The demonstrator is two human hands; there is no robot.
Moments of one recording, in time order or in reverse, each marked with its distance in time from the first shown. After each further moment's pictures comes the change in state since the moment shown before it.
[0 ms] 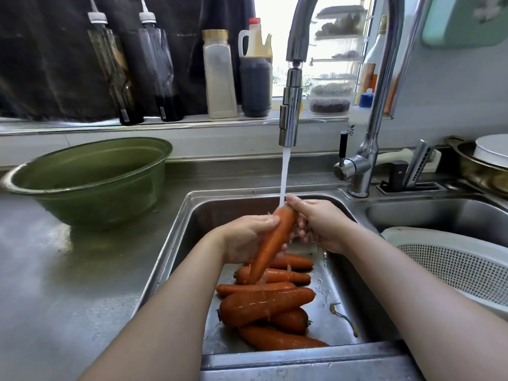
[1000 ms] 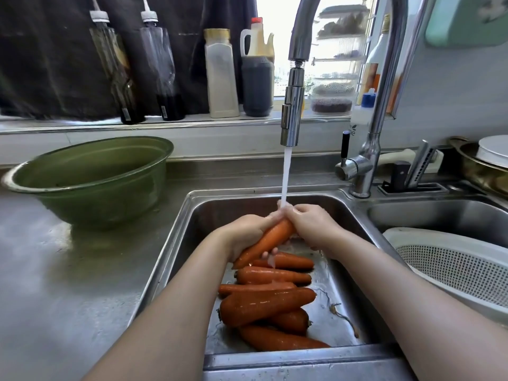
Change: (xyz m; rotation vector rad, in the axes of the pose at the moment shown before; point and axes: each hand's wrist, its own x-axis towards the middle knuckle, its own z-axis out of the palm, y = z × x) left_hand 0.005 0.006 0.001 0.210 0.152 -0.090; right_hand 0.008 0.012 0.009 -0.475 0.147 -0.025
